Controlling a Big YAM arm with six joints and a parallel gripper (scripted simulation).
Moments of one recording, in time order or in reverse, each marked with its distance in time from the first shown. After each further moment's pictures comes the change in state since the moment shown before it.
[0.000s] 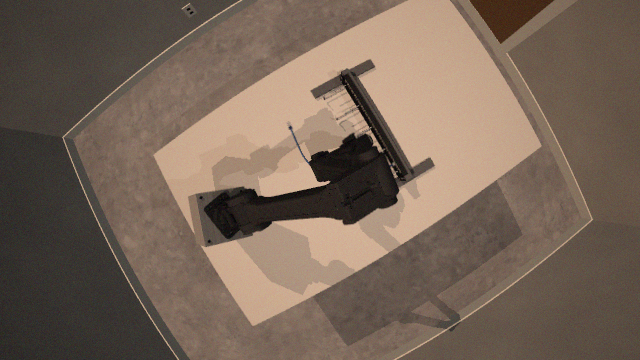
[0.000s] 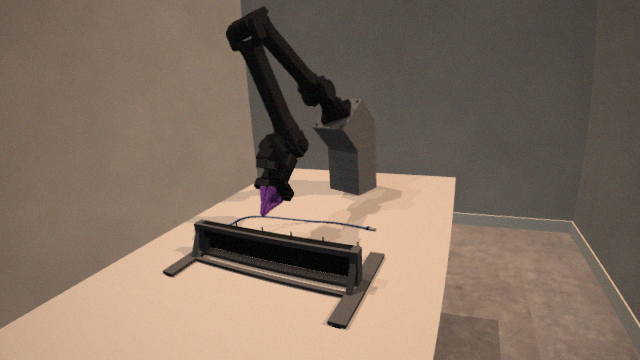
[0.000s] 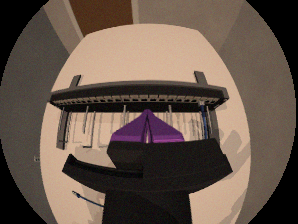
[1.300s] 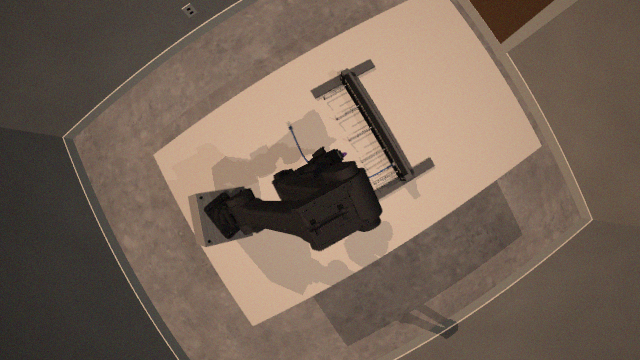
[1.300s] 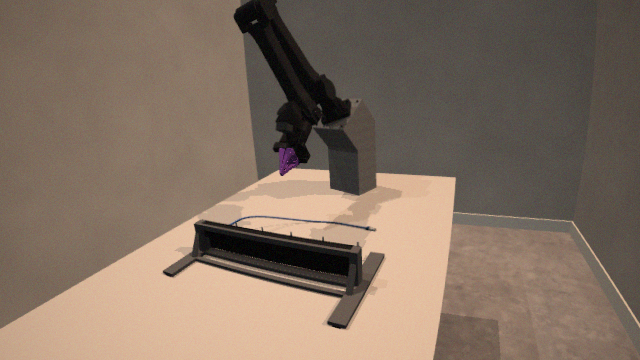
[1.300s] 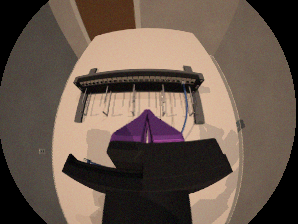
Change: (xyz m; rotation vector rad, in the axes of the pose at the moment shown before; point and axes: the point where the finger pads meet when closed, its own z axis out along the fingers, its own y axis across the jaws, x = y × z) arm 0.000 0.001 -0.140 -0.011 -0.002 0.001
